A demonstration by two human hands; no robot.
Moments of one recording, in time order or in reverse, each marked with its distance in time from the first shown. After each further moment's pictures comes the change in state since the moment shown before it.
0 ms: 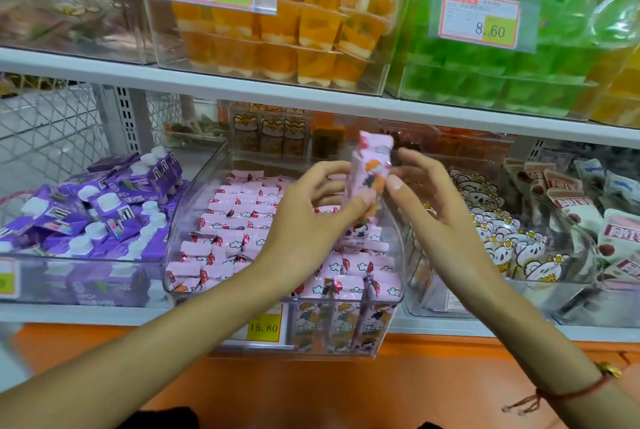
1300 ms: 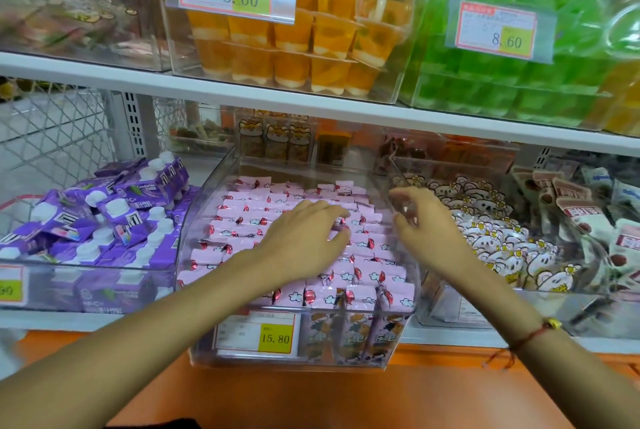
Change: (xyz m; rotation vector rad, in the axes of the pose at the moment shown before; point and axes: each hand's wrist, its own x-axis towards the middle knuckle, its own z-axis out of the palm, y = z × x) left_hand 0.026 -0.036 -0.023 1.019 -0.367 0.022; right_hand 0.043 0.053 -0.001 -0.713 -0.074 0.076
